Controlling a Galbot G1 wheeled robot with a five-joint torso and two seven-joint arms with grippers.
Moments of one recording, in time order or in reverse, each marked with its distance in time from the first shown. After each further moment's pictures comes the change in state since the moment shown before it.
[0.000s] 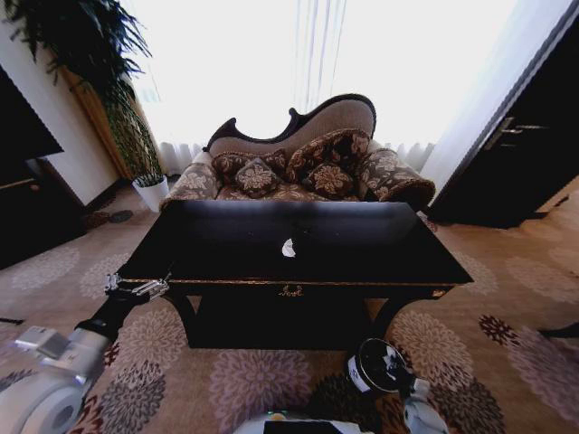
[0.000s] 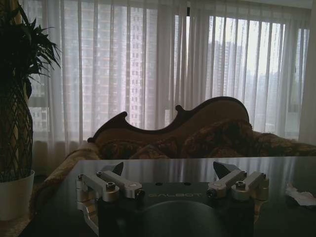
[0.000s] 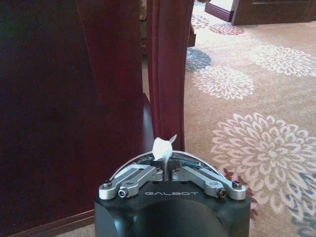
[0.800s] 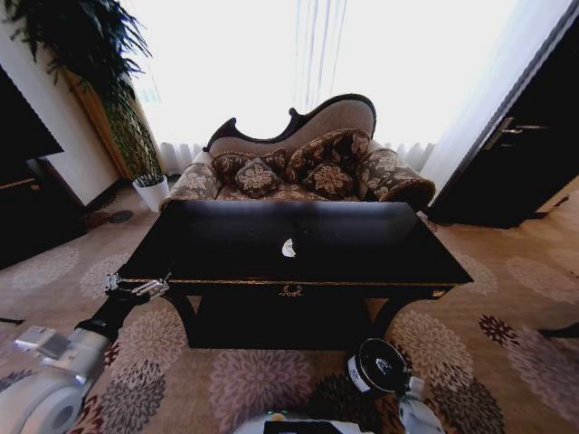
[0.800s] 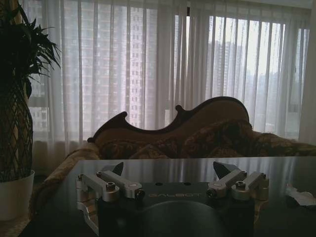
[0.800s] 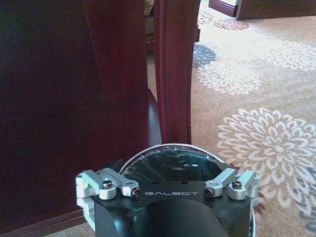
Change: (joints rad) left arm 0.000 0.000 0.000 0.000 0.000 0.000 0.000; right arm -0.010 0.014 -0.006 0.006 0.003 0.000 -0.009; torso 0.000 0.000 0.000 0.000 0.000
